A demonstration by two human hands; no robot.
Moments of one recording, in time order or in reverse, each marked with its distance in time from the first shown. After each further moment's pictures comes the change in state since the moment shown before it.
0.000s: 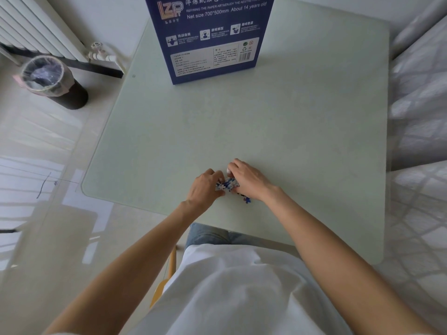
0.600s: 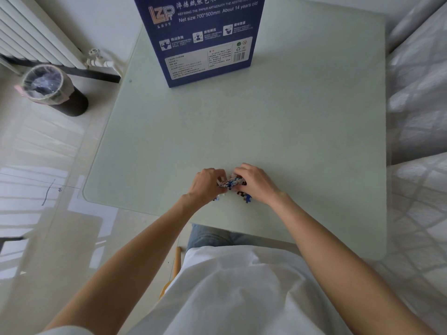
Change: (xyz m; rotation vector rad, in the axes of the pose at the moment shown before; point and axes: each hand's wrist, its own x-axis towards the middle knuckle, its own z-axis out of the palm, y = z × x) left_hand 0.015 0.006 -0.012 -0.009 -0.060 -0.010; right_hand -0.017 0.015 0.006 0.202 0.128 0.056
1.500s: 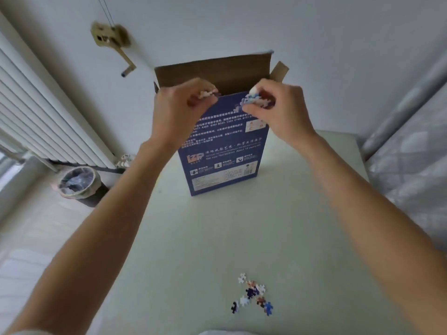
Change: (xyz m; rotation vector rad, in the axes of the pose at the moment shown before) left_hand 0.019 0.108 -0.378 -0.092 1.026 0.634; right_hand 0.104 -0.164 -0.343 0.093 0.796 -0.300
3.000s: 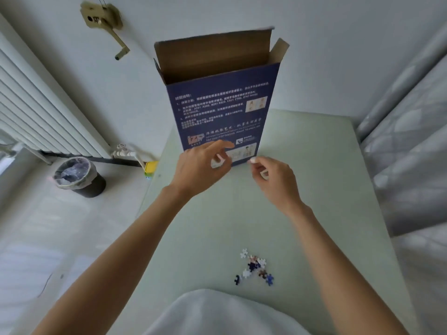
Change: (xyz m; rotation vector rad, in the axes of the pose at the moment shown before) left_hand -0.122 -0.013 0.035 0.088 -0.376 -0.012; right_hand -0.158 0.044 0.077 -0.126 -0.008 0.211
